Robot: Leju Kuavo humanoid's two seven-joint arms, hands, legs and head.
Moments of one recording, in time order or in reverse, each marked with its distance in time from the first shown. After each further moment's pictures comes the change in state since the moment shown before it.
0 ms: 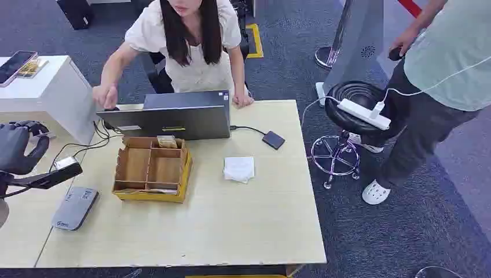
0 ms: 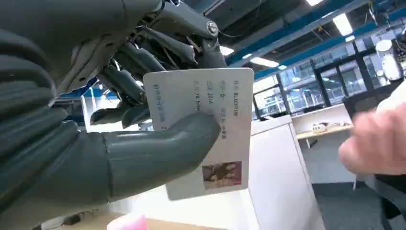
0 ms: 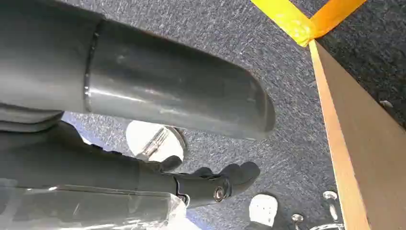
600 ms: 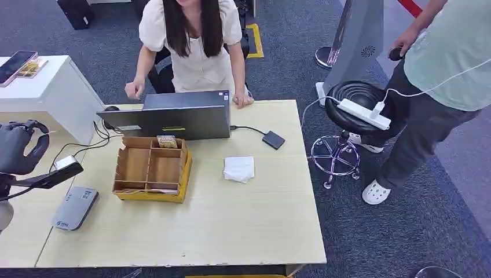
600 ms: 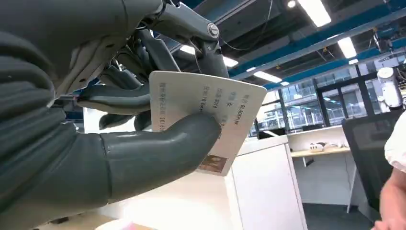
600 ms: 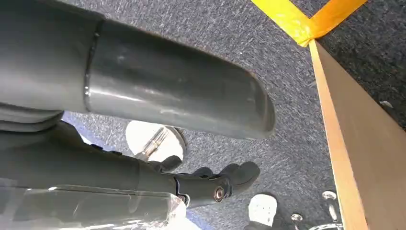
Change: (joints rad) left arm 0.010 -0.029 0.013 0.001 0.030 0.085 -0.022; right arm 0.000 0.000 0.000 0.000 0.004 0.000 0.003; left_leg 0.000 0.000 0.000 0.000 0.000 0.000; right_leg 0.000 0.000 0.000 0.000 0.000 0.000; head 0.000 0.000
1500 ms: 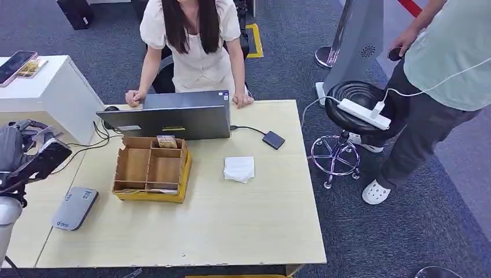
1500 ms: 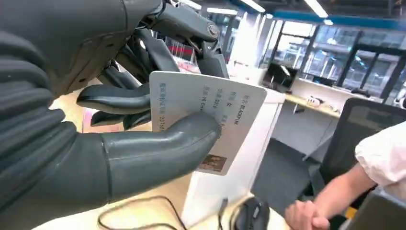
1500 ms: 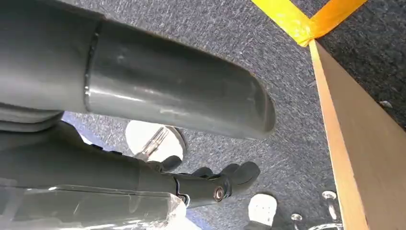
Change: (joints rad) left arm 0.001 -0.137 0.114 0.009 0.457 -0.164 -0.027; right arm 0.002 0.000 -0.009 0.000 0.008 -0.004 -0.003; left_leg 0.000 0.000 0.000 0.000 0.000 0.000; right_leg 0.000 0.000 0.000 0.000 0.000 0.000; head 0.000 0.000
